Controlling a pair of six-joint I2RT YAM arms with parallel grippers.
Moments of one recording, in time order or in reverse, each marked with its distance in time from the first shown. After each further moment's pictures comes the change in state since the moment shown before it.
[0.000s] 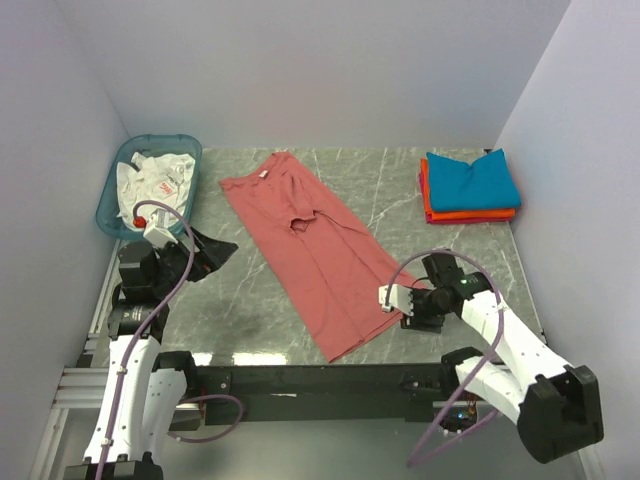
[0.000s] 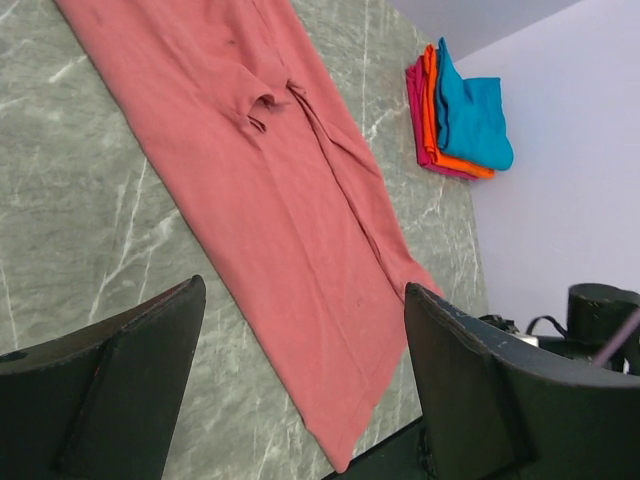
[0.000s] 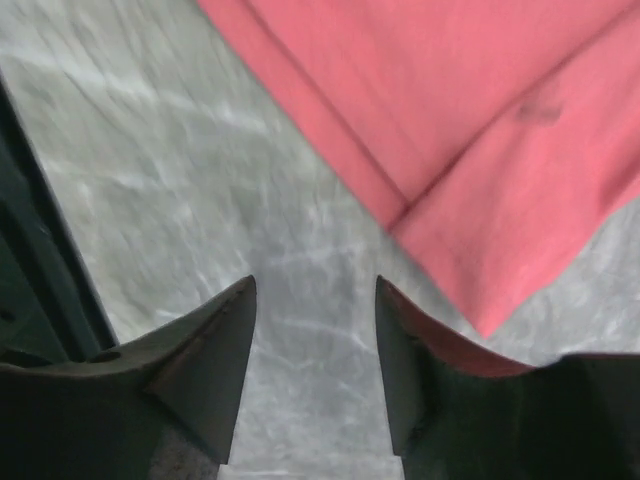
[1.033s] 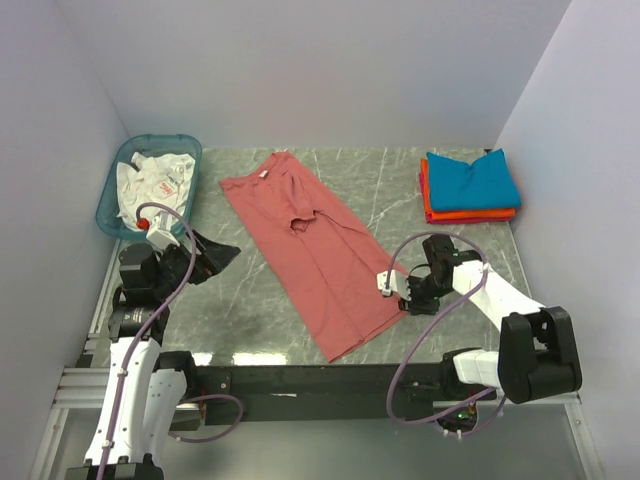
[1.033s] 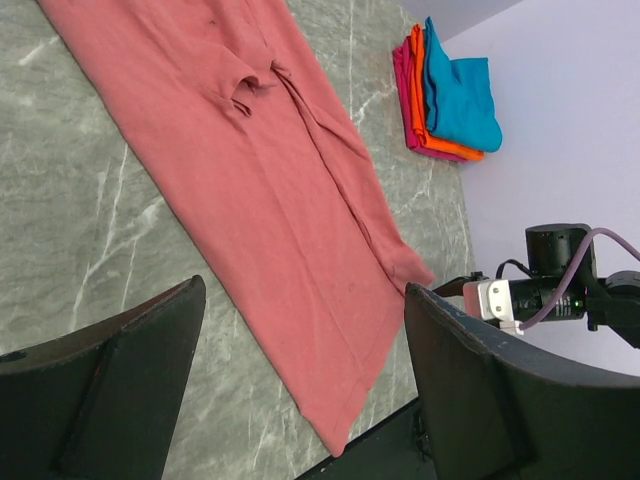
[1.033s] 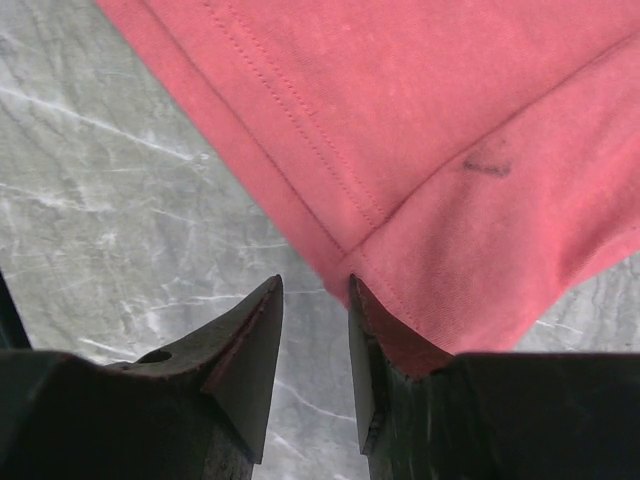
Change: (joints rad) left arm 0.000 -0.015 -0.016 0.000 0.050 0.000; right arm -0.145 0.311 0.082 0.077 -0.124 -0.196
